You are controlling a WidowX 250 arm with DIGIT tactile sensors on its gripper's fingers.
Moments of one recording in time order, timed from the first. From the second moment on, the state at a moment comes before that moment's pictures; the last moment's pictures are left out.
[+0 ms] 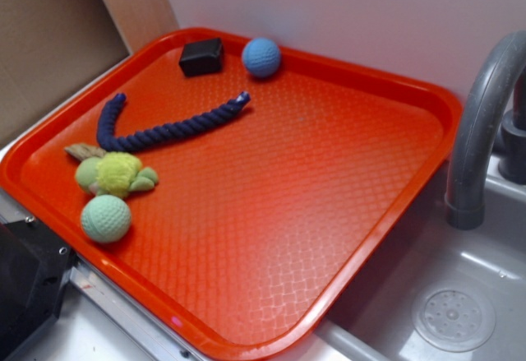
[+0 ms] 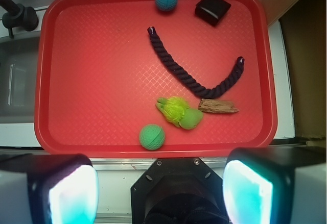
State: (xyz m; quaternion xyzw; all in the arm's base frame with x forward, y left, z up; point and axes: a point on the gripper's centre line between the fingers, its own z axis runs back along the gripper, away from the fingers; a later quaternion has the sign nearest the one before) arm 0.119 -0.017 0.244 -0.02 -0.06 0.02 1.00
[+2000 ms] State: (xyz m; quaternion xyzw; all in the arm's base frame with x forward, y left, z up) arm 0.297 -0.016 0.083 0.04 -0.24 -0.02 0.97
